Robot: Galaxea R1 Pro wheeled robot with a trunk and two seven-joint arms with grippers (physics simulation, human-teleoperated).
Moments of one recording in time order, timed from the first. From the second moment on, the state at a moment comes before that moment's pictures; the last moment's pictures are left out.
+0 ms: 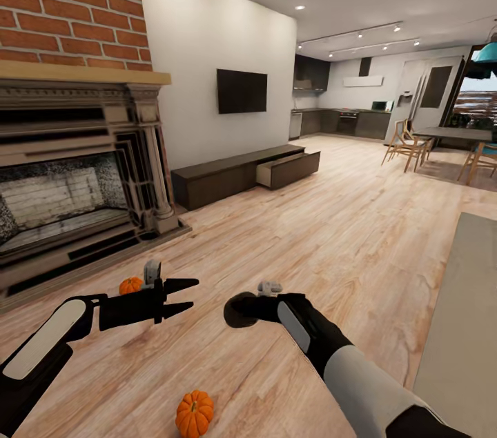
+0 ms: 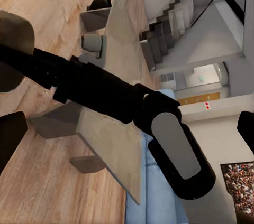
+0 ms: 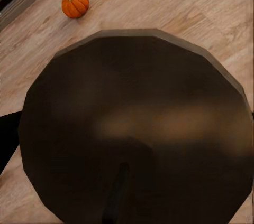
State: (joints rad) left arm -0.46 0.44 -0.28 -1.38 1.71 1.00 -0.09; right arm -0.76 0.16 0.39 -0.61 -0.54 0.54 0.09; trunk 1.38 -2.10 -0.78
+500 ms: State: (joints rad) left arm -0.45 0.49 -0.28 -1.38 1.71 1.00 -0.09; right arm -0.76 0.10 0.28 -0.99 -0.54 0.75 0.06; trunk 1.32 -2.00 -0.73
